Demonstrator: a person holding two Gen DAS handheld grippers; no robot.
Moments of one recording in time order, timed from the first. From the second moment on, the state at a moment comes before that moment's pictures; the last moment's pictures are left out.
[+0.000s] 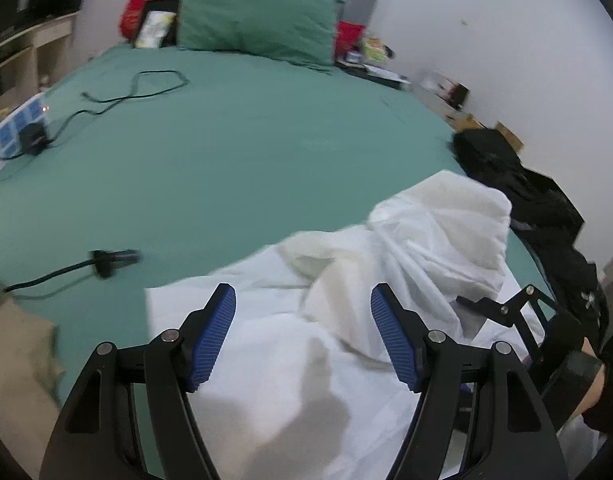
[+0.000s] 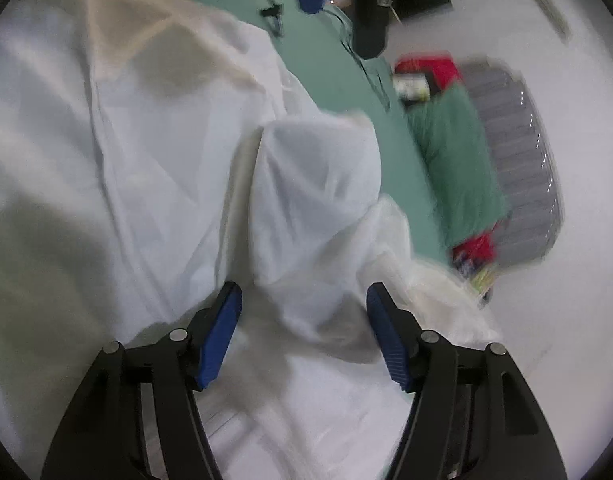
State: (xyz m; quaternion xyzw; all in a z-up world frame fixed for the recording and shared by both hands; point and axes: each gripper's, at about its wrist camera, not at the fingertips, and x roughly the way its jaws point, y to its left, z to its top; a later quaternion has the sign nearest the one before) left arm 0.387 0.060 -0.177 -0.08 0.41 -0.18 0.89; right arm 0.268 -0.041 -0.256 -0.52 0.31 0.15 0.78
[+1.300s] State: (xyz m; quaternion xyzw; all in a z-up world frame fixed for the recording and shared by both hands) left arm 0.367 0.050 -0.205 -0.08 0.44 -0.16 0.88; right arm 0.244 -0.124 -0.237 -0.18 0.42 0.20 0.87
